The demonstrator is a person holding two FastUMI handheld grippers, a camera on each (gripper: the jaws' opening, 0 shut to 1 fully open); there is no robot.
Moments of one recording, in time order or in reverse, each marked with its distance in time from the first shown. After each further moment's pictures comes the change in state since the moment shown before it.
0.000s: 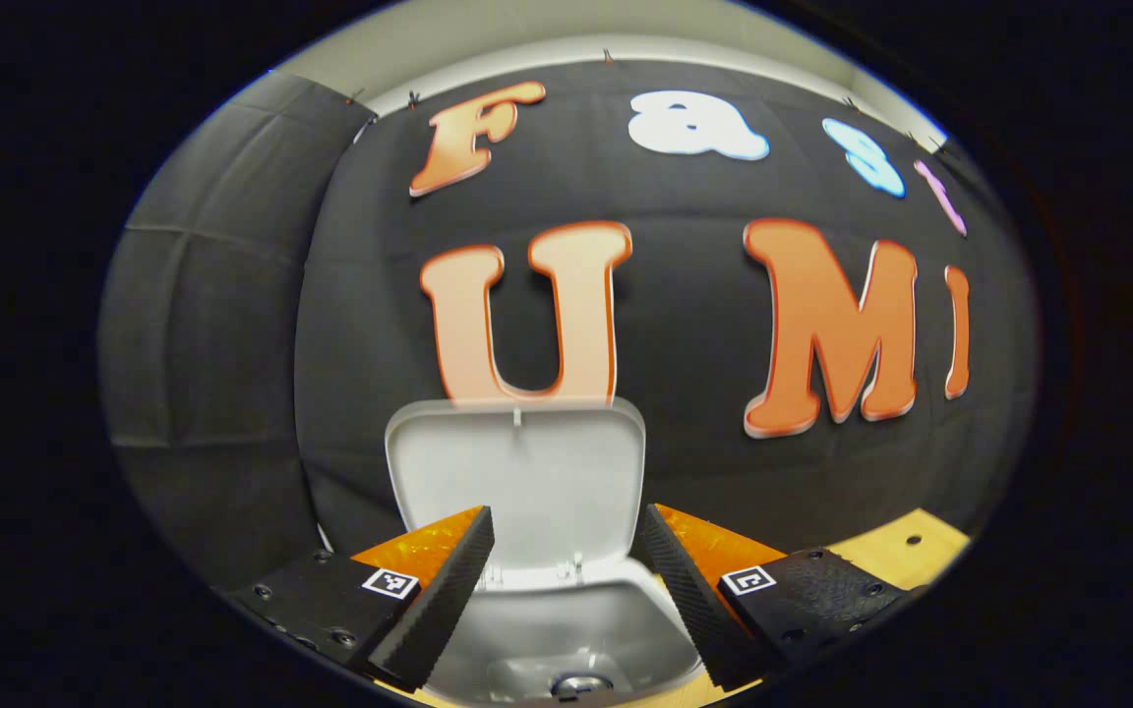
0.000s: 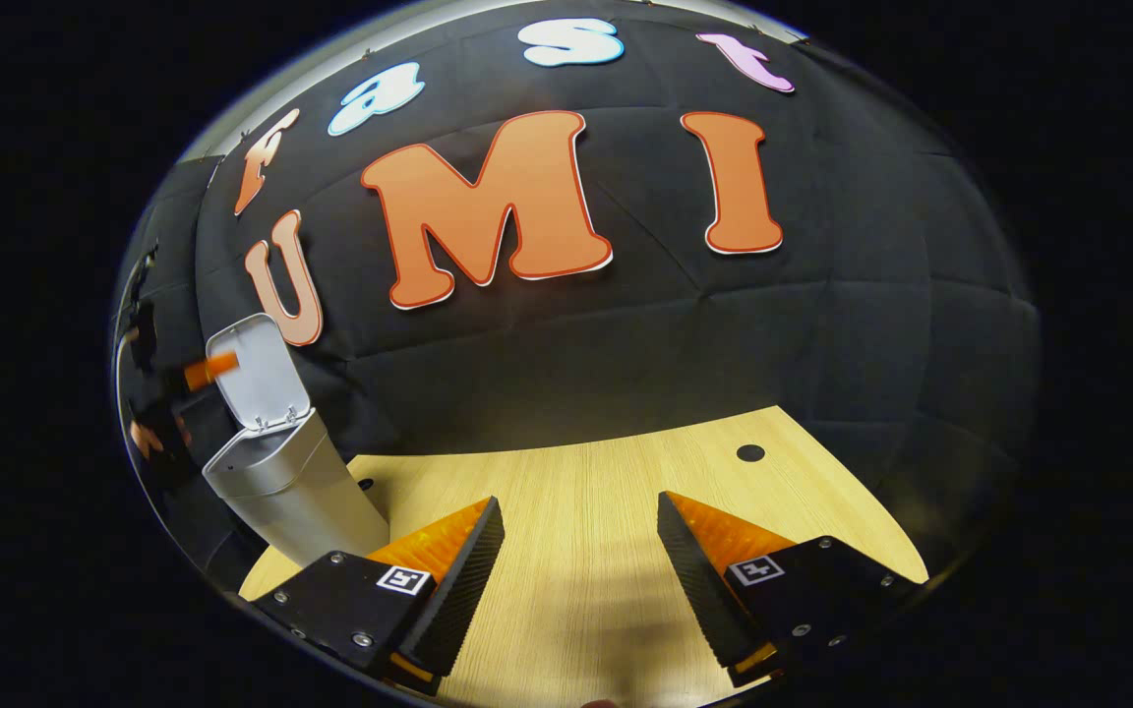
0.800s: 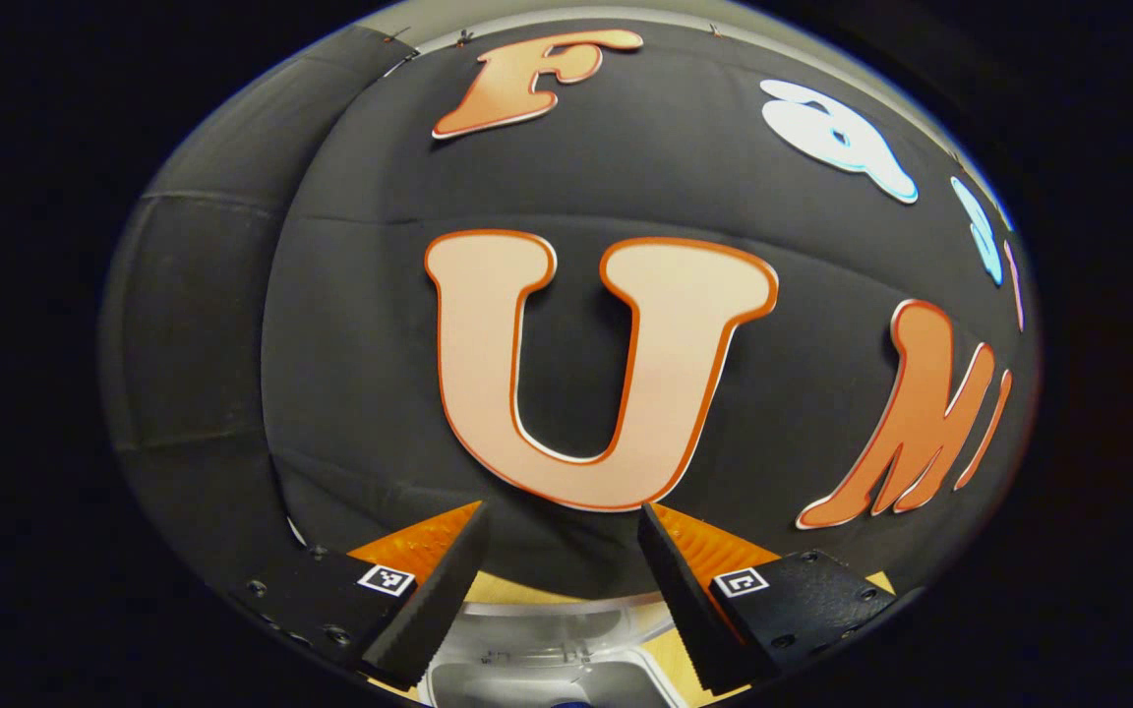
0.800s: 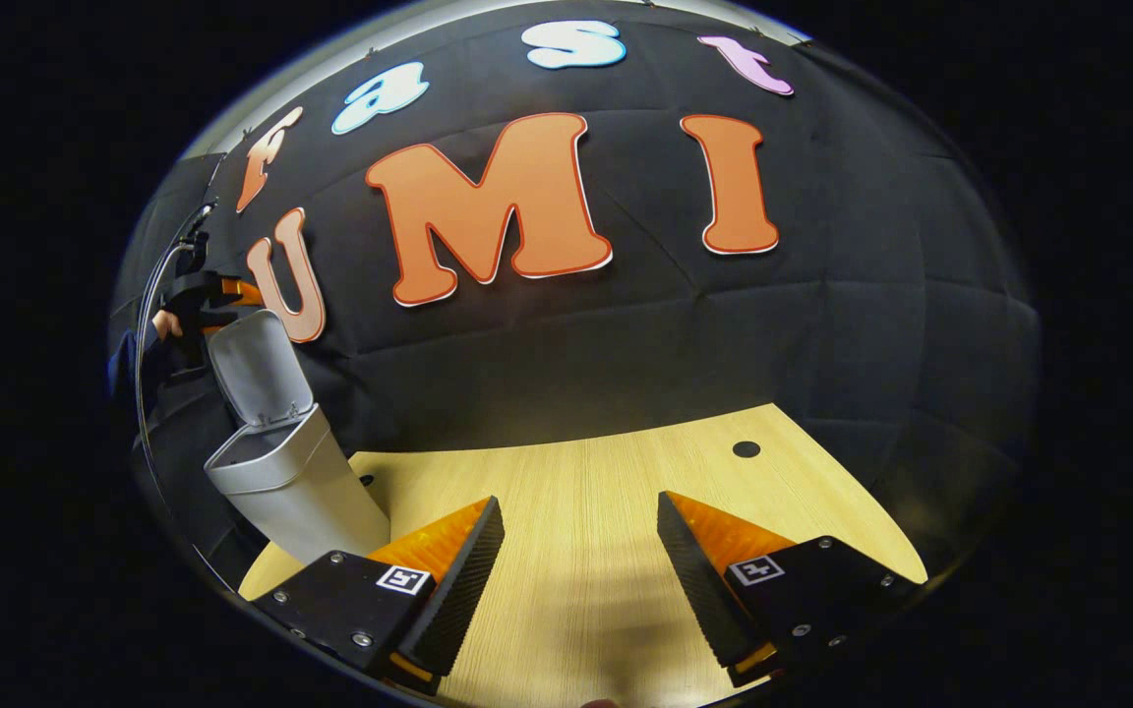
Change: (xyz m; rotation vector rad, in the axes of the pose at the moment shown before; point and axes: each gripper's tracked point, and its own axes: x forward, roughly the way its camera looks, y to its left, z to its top) left arm 0.117 0.061 -0.008 -0.138 0.292 0.058; right arm -0.015 0.001 -0.004 -0.001 -0.003 -0.011
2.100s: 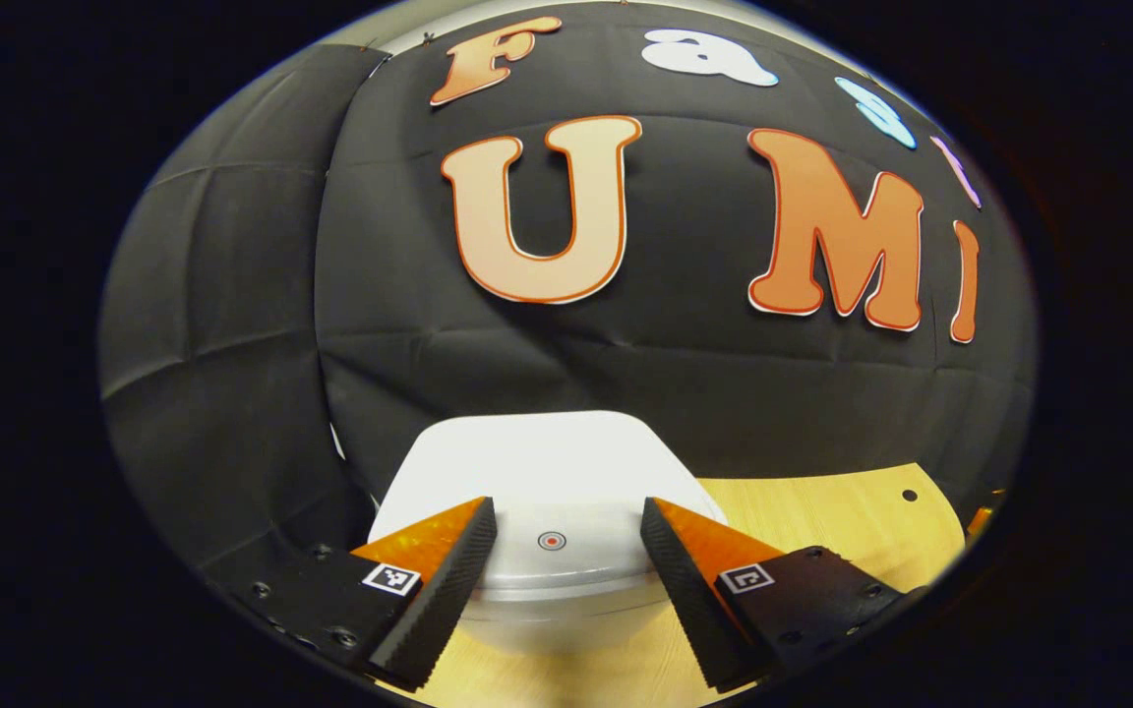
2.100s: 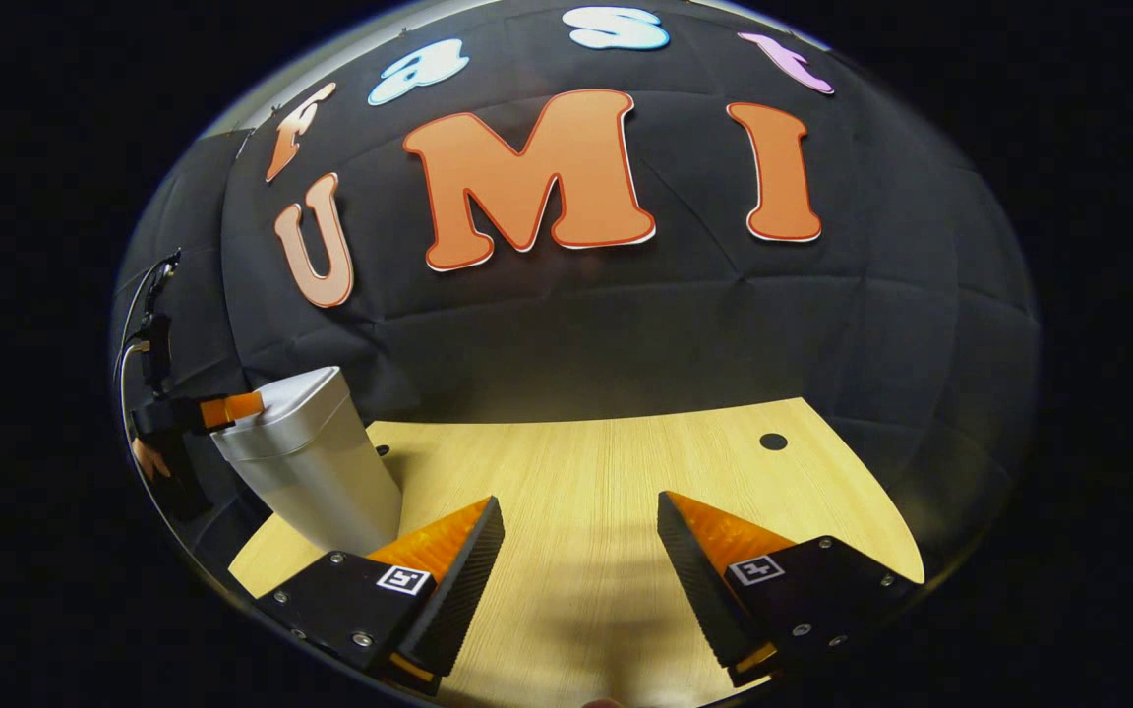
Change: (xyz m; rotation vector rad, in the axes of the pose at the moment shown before) left arm -0.151 -0.032 -0.222 0.099 0.090 0.048; right arm 0.010 0.022 -0.024 -0.070 0.060 0.067
